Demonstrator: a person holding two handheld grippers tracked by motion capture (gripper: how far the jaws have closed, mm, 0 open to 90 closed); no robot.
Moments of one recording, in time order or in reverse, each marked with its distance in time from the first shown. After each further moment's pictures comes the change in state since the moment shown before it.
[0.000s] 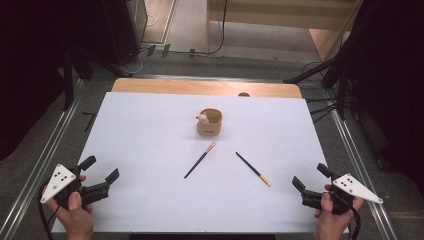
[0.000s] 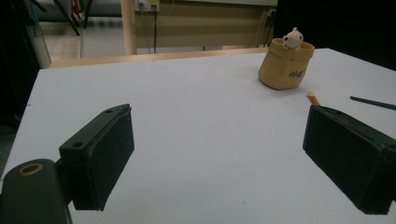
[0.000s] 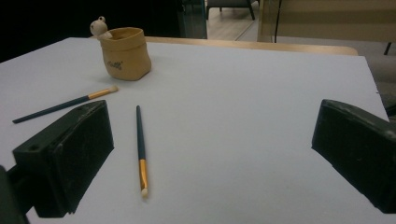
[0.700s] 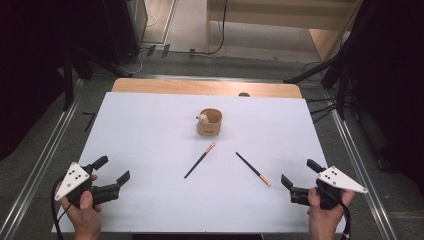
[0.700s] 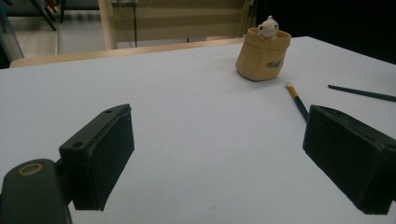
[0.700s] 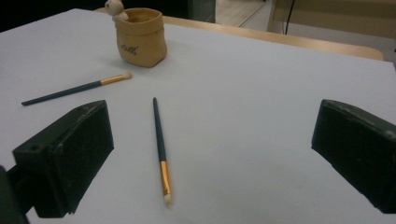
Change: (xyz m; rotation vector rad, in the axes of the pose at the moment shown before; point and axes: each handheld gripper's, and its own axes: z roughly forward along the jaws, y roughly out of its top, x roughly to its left) left arm -0.018 0.001 0.015 0.038 -0.074 0.031; right arm 0.029 0.022 0.016 0.102 0.015 -0.084
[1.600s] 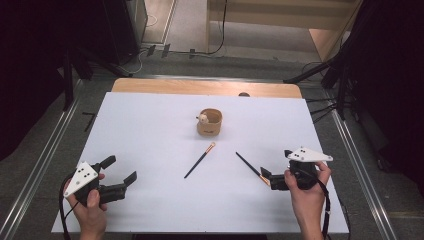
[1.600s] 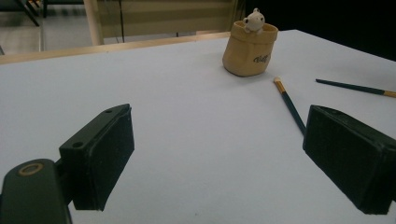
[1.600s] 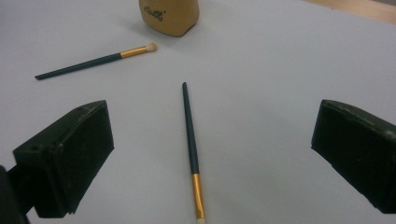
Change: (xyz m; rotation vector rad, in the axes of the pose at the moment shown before) left arm -0.008 0.002 0.011 0.018 -0.039 0.012; right arm 0.021 0.041 0.051 0.246 0.089 -0.054
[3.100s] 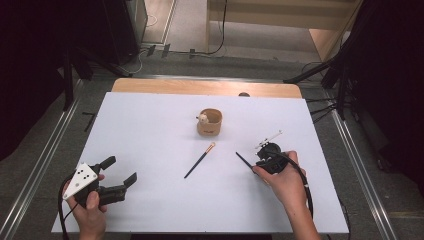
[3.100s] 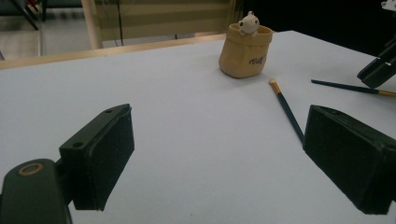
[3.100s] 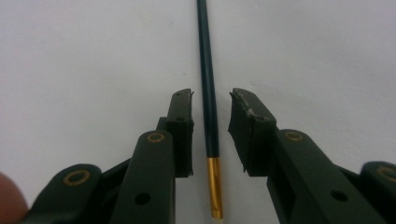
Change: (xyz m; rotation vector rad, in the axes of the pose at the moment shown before) left arm -0.004 0.001 -0.003 -0.002 -0.003 0.011; right arm 0.004 0.026 0.079 0.557 0.043 -0.027
